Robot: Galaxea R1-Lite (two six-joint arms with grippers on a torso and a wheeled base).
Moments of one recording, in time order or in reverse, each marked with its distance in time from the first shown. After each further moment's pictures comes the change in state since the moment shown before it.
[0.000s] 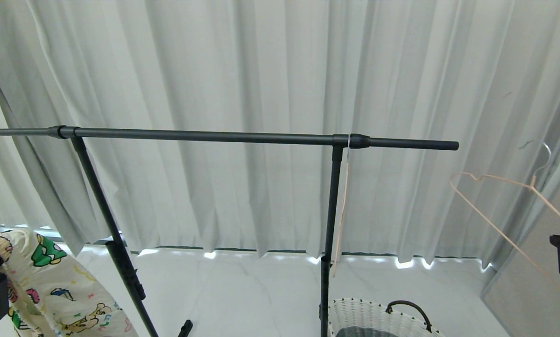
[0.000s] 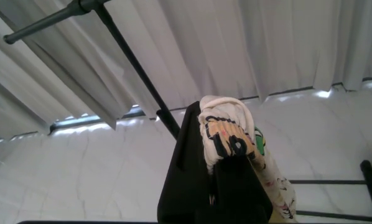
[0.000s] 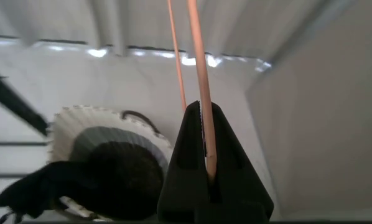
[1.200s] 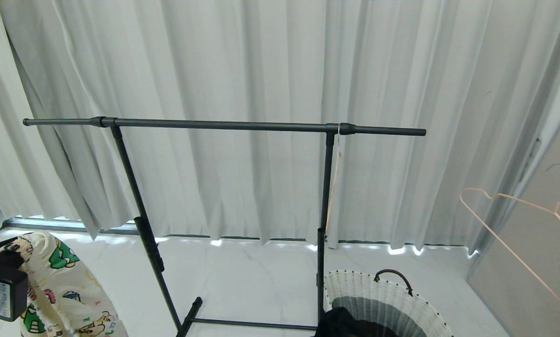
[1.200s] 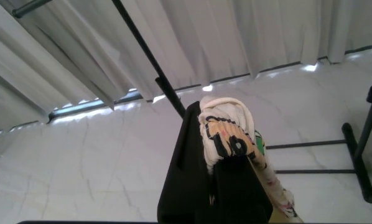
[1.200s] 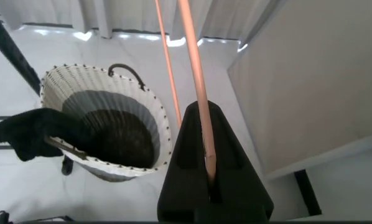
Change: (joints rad) left arm -0.027 0.055 -0.001 0.000 0.000 0.003; right arm -0.013 -0.193 0.171 -0.001 -0.029 -0.009
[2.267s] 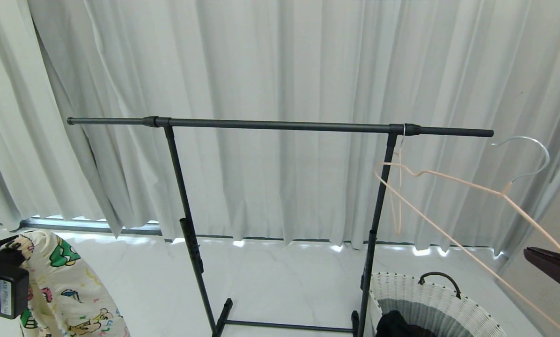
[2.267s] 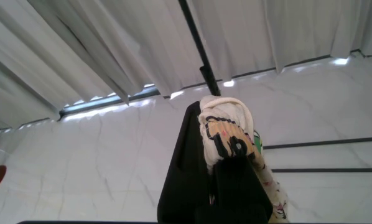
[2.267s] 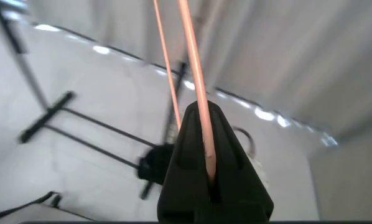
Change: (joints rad) left arm -0.001 0.007 -0.006 0.000 0.000 0.002; right arm 0.463 -0.087 -0.056 -0.006 0.043 0.004
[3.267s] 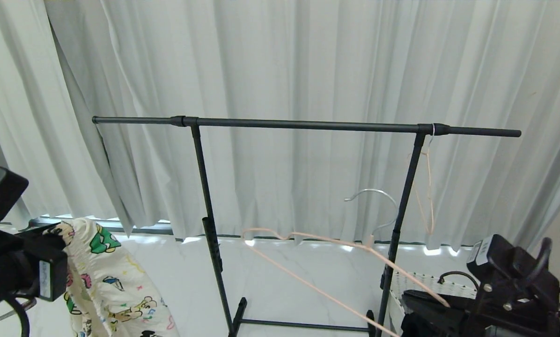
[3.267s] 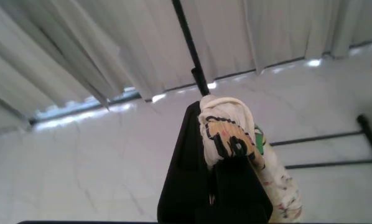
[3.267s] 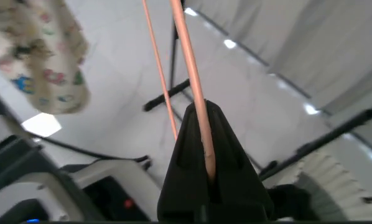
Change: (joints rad) left arm -0.226 0.107 -0.069 0.000 0.117 -0.149; right arm 0.578 0.359 -0.002 -0.233 -0.033 0.200
